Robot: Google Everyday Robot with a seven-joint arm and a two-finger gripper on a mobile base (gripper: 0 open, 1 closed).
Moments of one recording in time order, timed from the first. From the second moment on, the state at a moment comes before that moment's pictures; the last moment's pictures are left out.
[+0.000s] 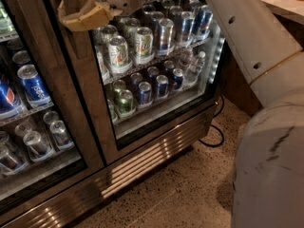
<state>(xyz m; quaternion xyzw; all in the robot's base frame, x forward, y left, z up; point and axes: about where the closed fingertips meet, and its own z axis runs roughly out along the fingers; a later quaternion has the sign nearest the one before) 0.531 0.153 1.058 -0.76 0.27 0.38 0.45</state>
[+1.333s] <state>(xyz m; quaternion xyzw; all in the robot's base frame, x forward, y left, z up) 0.529 0.154 1.059 -0.76 0.28 0.37 0.45</state>
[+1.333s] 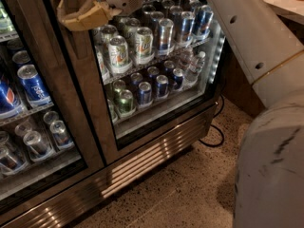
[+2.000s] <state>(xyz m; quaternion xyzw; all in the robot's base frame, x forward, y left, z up) 0.530 0.155 1.064 -0.77 0.27 0.37 0.45</state>
